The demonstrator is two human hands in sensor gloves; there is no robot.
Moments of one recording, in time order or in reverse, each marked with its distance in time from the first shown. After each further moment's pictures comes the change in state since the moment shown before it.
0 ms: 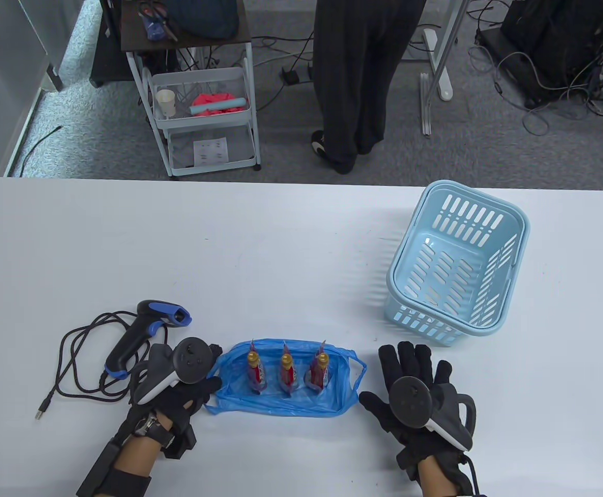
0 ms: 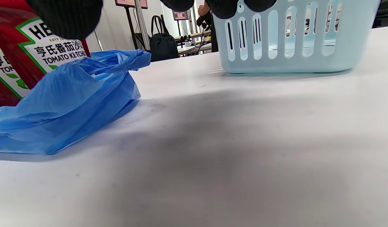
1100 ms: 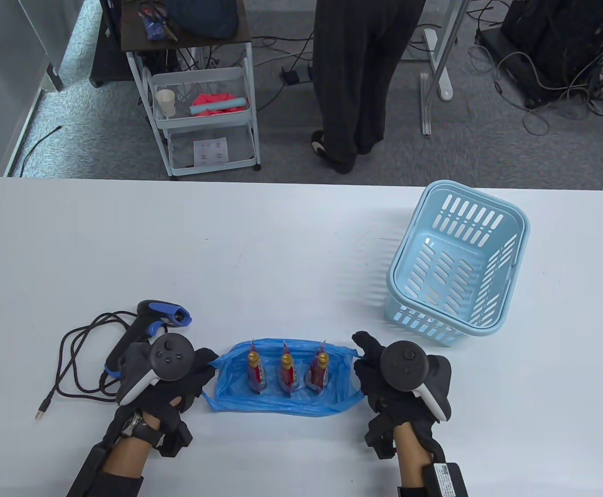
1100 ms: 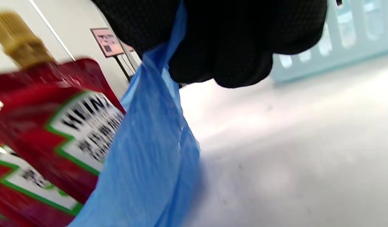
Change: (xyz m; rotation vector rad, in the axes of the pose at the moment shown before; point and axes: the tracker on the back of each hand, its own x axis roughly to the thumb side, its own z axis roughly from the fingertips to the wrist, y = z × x) left_hand -0.014 0.016 0.009 0.060 -0.043 0.175; right_hand 0.027 -0.026 -0.038 -0.102 0.028 -0.350
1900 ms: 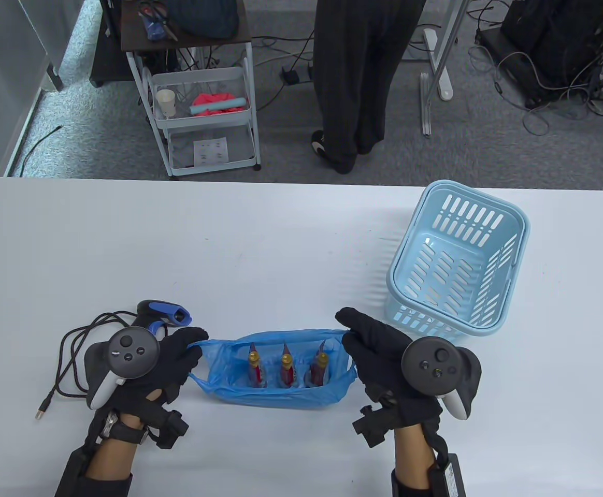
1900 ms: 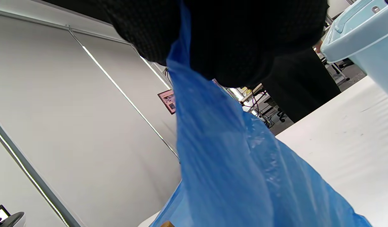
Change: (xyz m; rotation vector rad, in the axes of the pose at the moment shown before) left_hand 0.000 0.054 0.026 0.204 -0.081 0.245; right_hand 0.057 -0.065 0.014 -0.155 -0.254 -0.288
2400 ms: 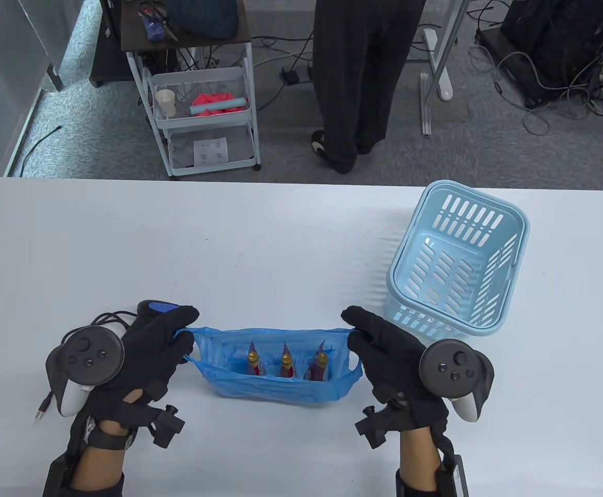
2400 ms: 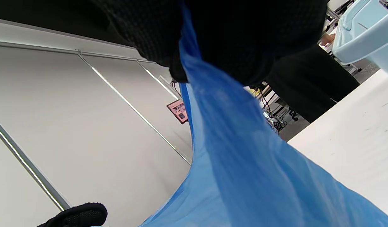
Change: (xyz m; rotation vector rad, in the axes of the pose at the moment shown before) left_hand 0.045 0.048 0.020 0.112 -0.135 0.182; right_hand -0.002 -0.009 0.004 -0.029 -0.027 -0.097
